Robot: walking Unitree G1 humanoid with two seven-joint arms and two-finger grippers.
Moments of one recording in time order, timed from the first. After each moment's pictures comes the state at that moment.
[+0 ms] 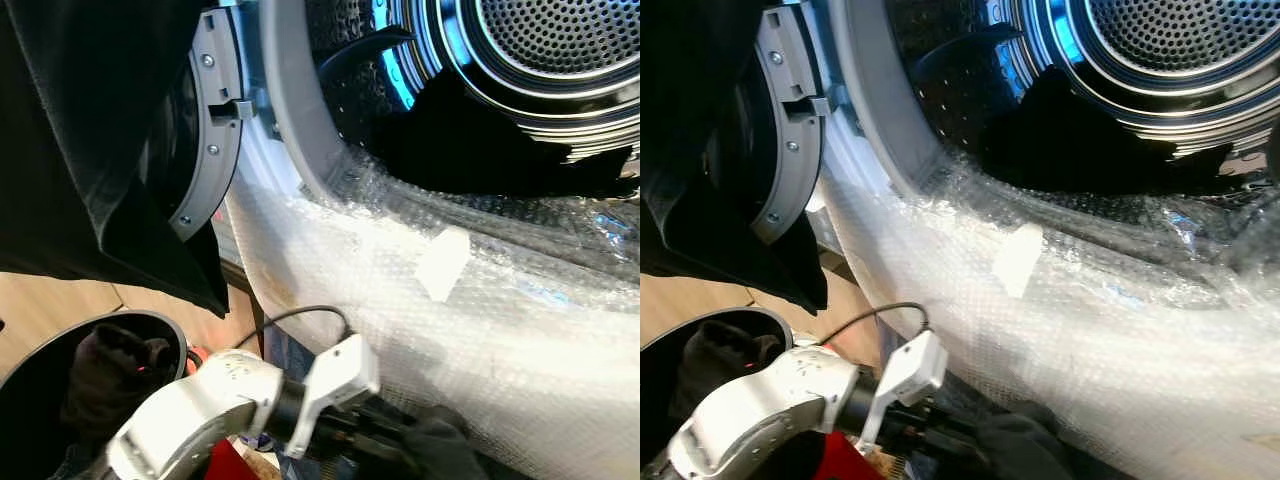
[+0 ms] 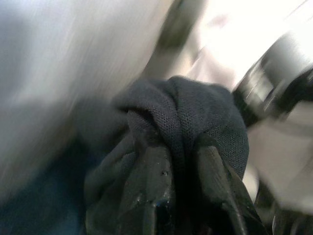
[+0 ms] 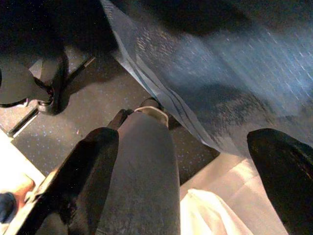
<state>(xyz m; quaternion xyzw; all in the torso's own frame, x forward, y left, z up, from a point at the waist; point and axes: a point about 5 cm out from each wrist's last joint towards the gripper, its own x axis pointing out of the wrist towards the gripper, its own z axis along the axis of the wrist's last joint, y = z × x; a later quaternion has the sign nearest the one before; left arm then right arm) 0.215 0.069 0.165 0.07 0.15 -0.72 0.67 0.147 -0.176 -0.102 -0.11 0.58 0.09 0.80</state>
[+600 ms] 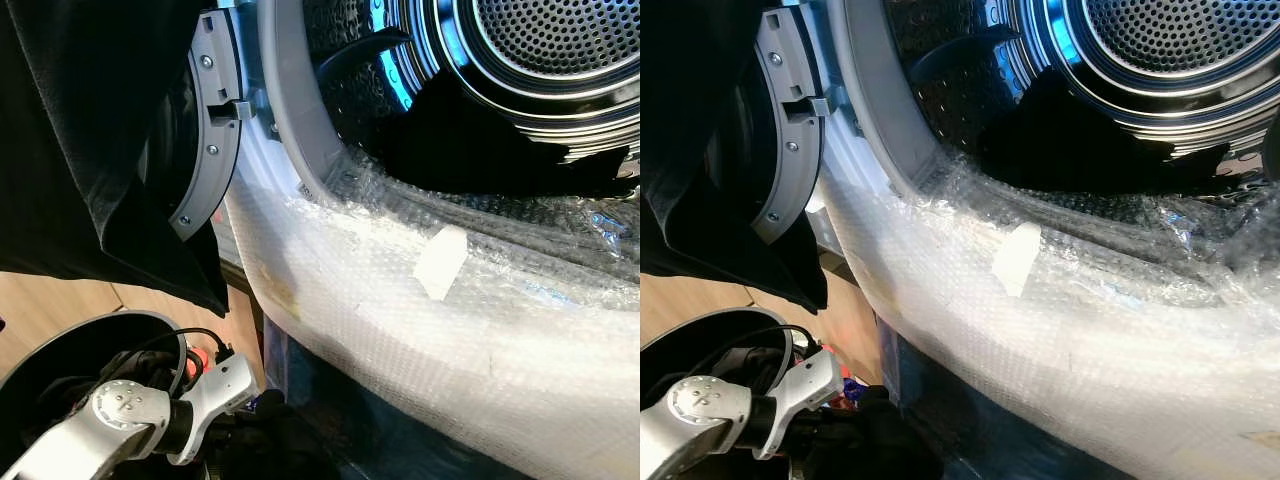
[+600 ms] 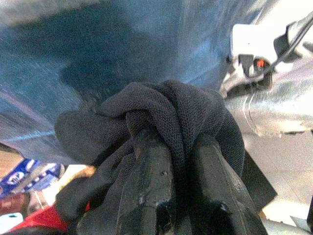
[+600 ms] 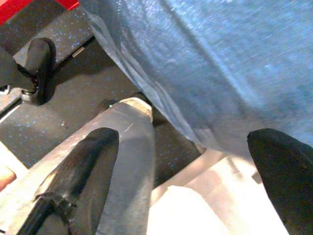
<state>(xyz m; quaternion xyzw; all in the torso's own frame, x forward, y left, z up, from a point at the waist) 0.225 0.156 0.115 0.16 0.29 -0.54 0.78 0.147 -0.191 -0.100 -0.15 0.57 0.11 0.80</state>
